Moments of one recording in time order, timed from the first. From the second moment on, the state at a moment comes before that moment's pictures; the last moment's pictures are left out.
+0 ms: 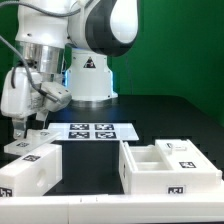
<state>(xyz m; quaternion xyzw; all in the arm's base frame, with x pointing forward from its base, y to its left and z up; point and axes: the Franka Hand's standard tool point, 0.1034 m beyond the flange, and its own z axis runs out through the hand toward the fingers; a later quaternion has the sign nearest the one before) 0.423 -0.138 0.033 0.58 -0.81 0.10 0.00</state>
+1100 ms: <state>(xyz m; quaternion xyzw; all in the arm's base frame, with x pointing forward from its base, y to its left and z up) 0.410 -0.138 0.028 0.58 -0.81 0.12 0.02</state>
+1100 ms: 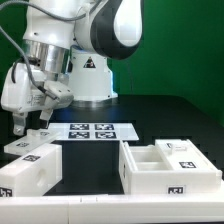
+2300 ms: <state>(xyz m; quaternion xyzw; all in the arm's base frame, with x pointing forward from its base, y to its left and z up) 0.401 -0.139 0.013 0.58 -0.80 0.12 0.04</state>
